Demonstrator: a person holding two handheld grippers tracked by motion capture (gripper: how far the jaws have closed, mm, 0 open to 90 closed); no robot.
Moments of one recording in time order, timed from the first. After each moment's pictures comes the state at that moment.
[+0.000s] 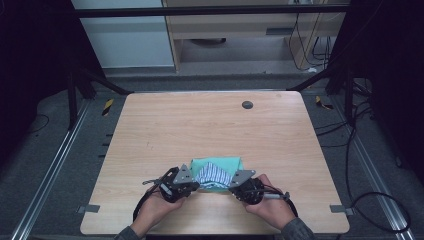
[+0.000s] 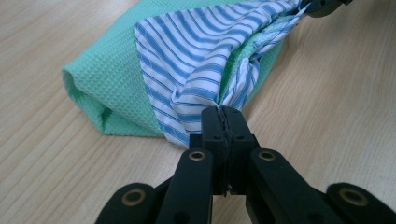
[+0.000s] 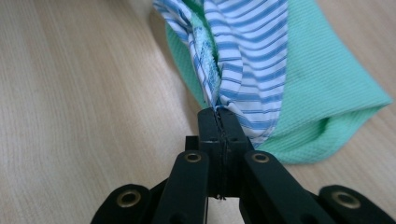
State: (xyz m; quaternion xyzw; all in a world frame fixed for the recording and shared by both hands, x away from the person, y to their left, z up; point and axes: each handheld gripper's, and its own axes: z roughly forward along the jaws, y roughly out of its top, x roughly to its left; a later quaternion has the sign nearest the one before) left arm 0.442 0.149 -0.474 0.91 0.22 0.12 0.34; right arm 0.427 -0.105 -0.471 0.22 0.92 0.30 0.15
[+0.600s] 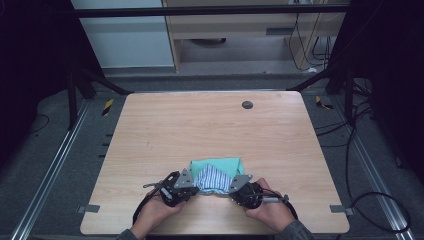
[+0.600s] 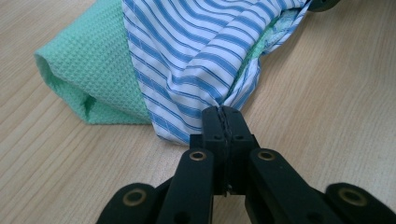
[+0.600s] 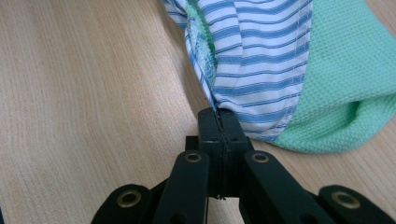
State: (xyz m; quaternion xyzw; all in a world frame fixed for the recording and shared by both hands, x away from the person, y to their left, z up) left arm 0.436 0.150 -0.482 0.91 0.22 0.11 0.33; right arm 0.421 -0.103 -0.481 0.20 0.93 0.27 0.14
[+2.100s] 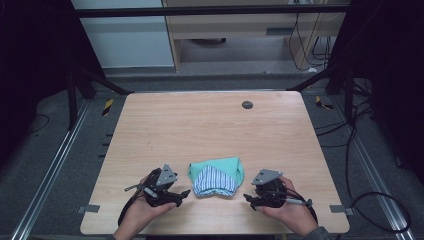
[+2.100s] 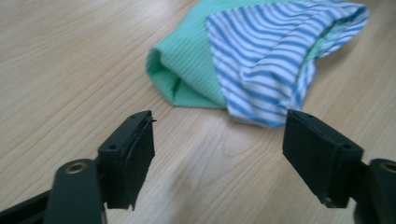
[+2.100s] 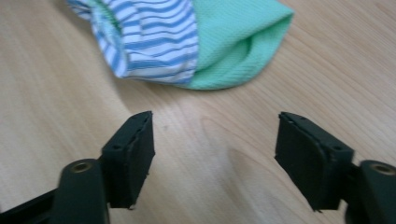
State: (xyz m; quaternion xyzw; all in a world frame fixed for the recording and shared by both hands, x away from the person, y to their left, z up) left arm 0.432 0.188 -0.461 0.87 0.30 0.16 0.35; right arm 0.418 -0.160 -0.469 0.32 0.88 0.31 0.17
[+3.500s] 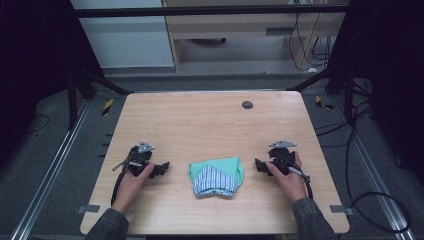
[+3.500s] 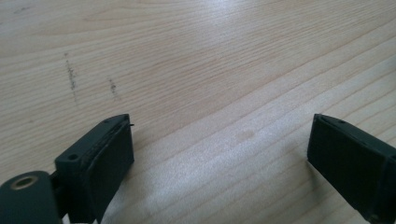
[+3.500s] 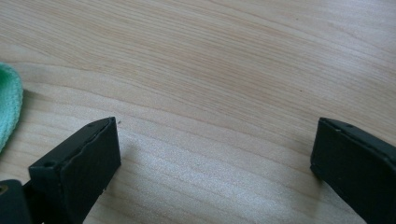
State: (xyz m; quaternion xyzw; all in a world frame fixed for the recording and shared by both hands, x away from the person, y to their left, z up) left arm 0.529 0.258 -0.505 0.80 0.46 0.19 0.34; right arm 0.526 -0.209 -0.512 0.53 0.75 0.32 0.23
